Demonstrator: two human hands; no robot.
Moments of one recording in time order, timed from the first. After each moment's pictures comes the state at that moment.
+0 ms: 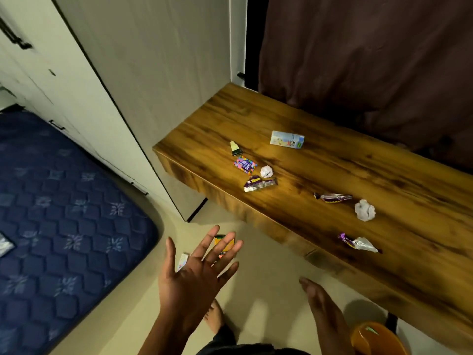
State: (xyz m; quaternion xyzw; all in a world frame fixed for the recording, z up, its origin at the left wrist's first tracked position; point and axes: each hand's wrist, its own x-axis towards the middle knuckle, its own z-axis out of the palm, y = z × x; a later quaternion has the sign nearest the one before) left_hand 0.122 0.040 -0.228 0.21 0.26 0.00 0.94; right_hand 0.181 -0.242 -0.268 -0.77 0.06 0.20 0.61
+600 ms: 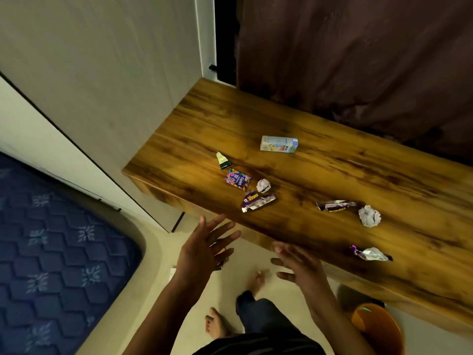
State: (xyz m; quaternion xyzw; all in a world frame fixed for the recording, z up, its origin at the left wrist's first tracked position) left_hand 0.265 0.138 -0.252 0.43 0.26 -0.11 0.86; right_hand 0.295 -0.093 -0.264 -0.72 0.15 0.24 0.63
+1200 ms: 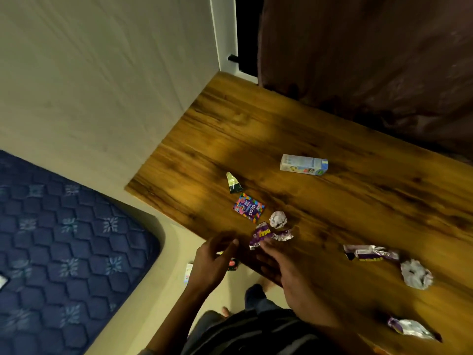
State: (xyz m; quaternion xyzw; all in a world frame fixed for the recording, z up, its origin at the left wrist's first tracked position) left_hand 0.378 0.147 -0.313 0.76 0.31 -0.09 0.57; right_hand 0.440 -0.025 -0.339 -0.61 0.30 0.39 0.62
